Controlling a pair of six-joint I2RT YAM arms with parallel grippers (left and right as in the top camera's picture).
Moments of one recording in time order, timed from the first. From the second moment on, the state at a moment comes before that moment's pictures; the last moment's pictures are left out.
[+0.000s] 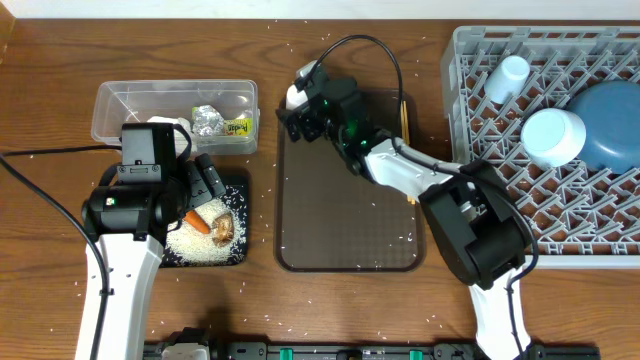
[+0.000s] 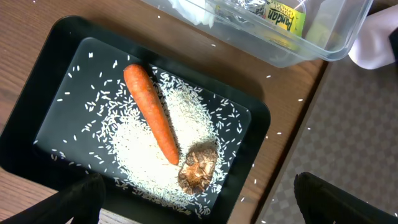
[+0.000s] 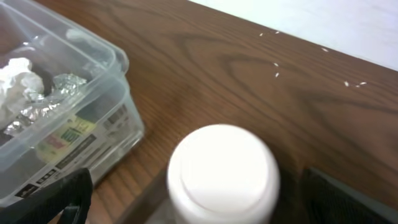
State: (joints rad) left arm 0.02 1.17 1.09 -1.02 -0.08 -0.43; right arm 0.59 2.19 1.40 0.32 -0.11 0.05
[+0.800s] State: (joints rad) left arm 0.02 1.17 1.09 -1.02 -0.08 -0.43; right arm 0.60 2.27 1.40 0.41 -0.09 0.10
